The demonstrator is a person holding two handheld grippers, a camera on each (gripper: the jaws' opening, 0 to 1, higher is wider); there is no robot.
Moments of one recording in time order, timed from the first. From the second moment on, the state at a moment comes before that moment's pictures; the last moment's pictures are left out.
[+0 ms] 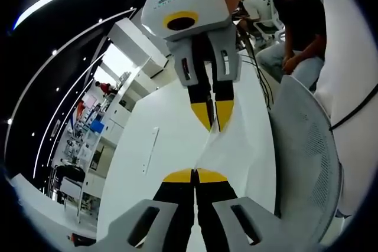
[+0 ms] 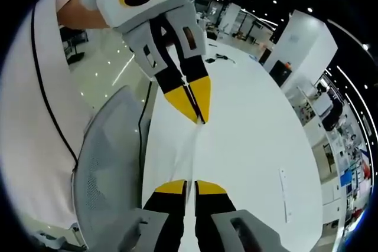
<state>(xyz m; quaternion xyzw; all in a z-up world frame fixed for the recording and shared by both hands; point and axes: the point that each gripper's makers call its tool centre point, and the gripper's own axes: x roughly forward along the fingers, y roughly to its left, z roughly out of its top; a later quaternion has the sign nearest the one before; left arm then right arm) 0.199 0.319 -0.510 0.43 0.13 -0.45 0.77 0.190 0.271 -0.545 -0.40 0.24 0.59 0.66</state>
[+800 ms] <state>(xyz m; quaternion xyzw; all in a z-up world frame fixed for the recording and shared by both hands) 0.203 0.329 -0.518 0.44 0.14 -0.43 0.78 0.198 0.277 -0.543 -0.43 0.22 0.58 0.66</state>
